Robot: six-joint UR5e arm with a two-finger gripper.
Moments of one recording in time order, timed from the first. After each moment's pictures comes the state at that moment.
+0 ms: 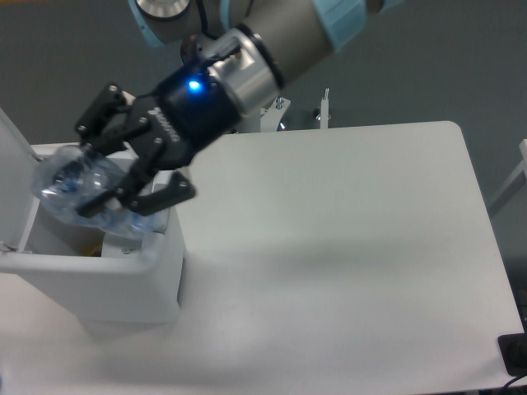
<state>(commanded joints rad) 2.34 -1.78 -1.45 -0.95 0.31 0.86</state>
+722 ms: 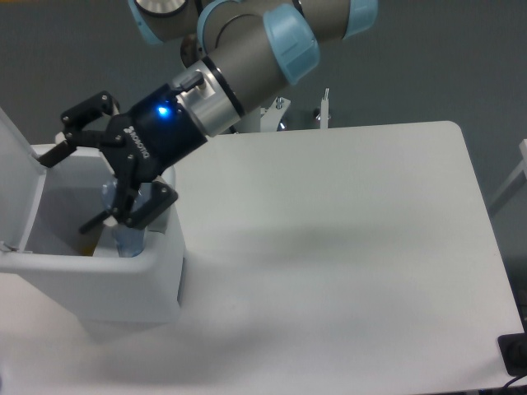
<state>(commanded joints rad) 2.44 -1.78 -1.52 -0.92 0.31 0.86</state>
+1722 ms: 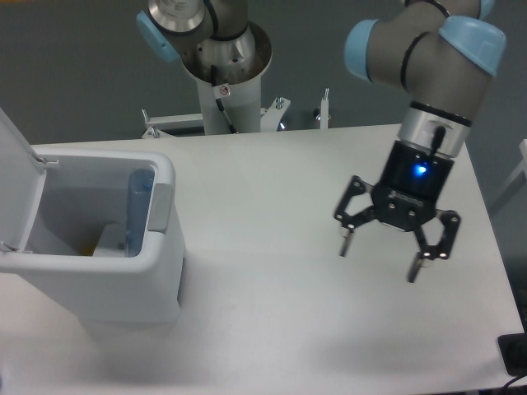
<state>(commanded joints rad) 2.74 -1.94 -1.44 -0.94 1.05 1.05</state>
